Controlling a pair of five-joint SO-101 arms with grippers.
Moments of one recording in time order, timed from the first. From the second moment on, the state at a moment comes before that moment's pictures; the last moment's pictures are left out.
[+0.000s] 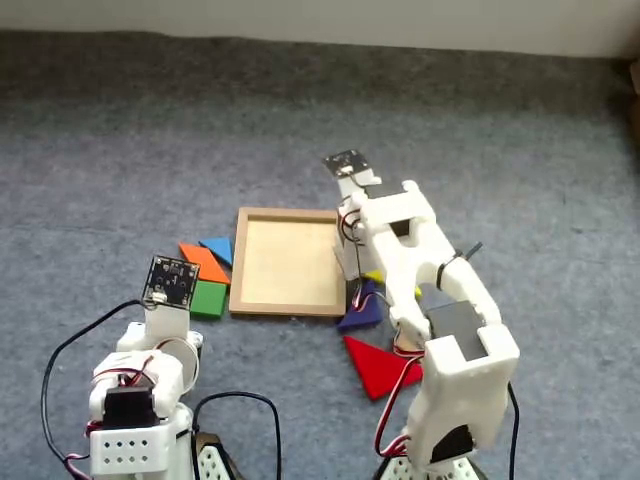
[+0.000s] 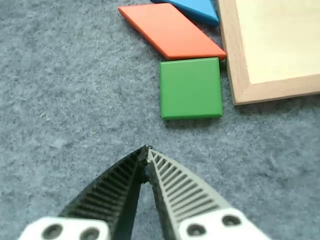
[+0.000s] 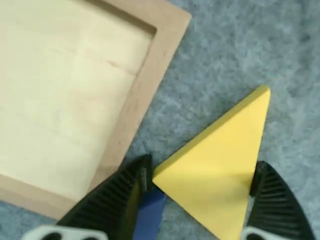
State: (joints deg) left arm -10.2 -102.4 96.0 72.4 -8.7; right arm -21.5 18.6 11.8 63.8 12.6
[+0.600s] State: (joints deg) left arm -10.2 -102.4 96.0 72.4 -8.7; right arm -21.5 18.6 11.4 64.8 12.6
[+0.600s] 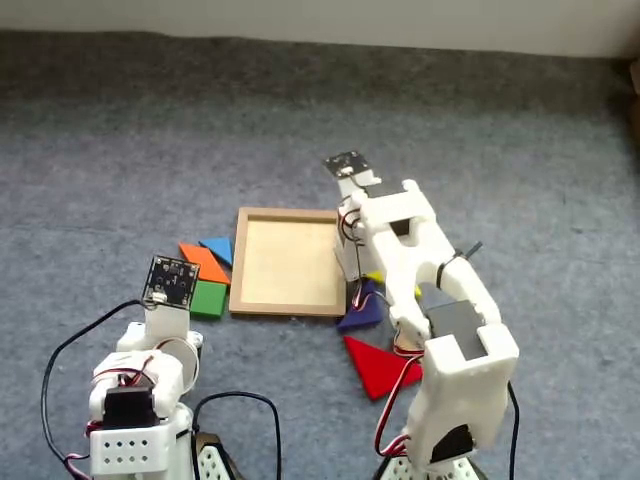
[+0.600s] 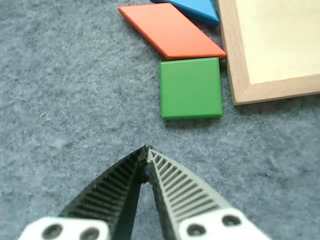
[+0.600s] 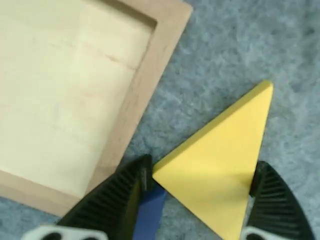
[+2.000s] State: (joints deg) left arm -10.2 -102.4 96.0 72.4 -8.7; right arm -29.2 10.9 -4.1 79.4 -1.5
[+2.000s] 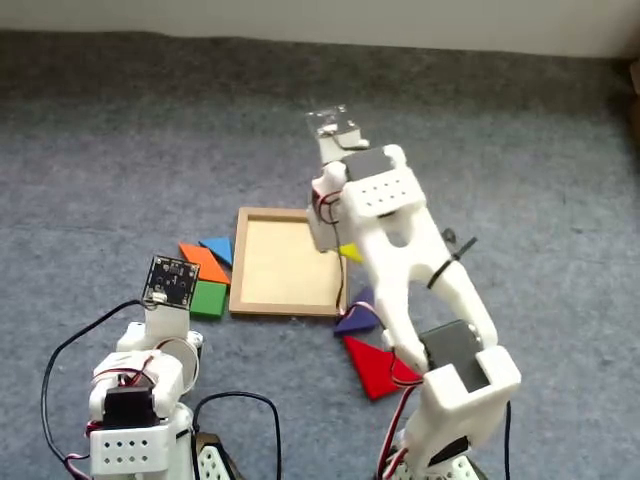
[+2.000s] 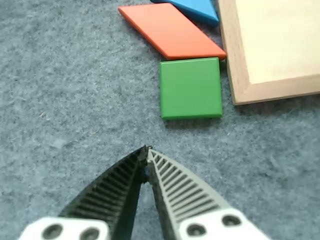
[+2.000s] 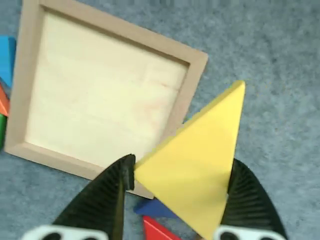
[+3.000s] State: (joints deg) left arm -10.2 -102.4 96.0 72.4 -8.7; right arm -35.6 25.1 -4.1 69.3 -27.4
